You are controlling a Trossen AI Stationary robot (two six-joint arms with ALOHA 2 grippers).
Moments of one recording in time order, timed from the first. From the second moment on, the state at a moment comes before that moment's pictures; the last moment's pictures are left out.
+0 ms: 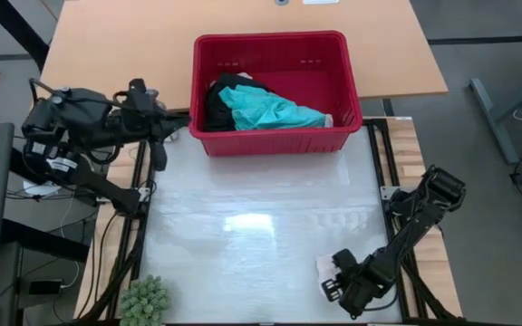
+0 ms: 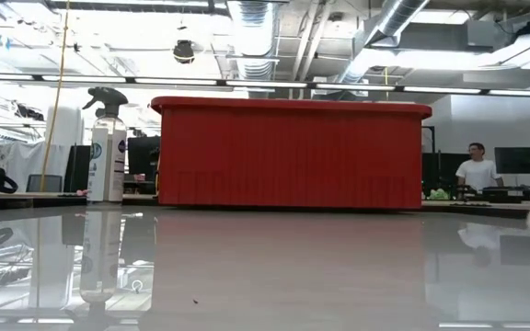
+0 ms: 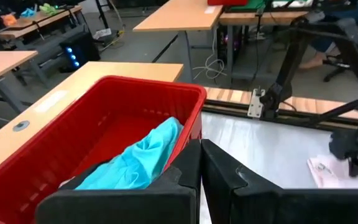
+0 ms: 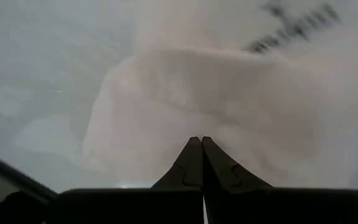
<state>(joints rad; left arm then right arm) -0.14 1.36 2.24 -1.22 -0.57 -0.06 0.91 1.71 1.05 -0.70 0.11 2.07</state>
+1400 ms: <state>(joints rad) -0.13 1.31 2.02 -1.05 -0.48 0.07 0.94 1.71 1.60 -1.56 0.29 2.22</state>
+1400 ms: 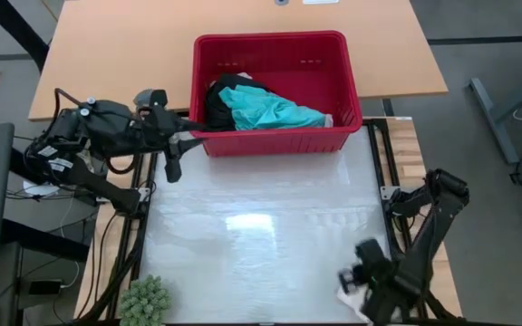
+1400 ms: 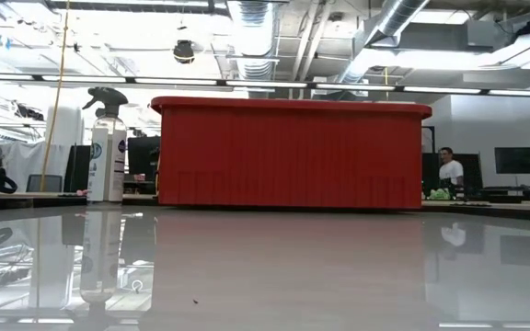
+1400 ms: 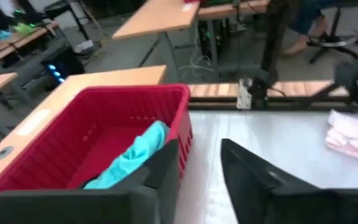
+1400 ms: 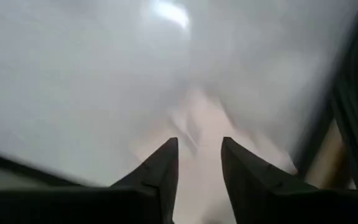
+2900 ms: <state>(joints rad) 0.81 1.26 1.38 -0.22 0.43 -0.22 -0.83 1.95 2.15 -1.09 -0.29 -0.39</state>
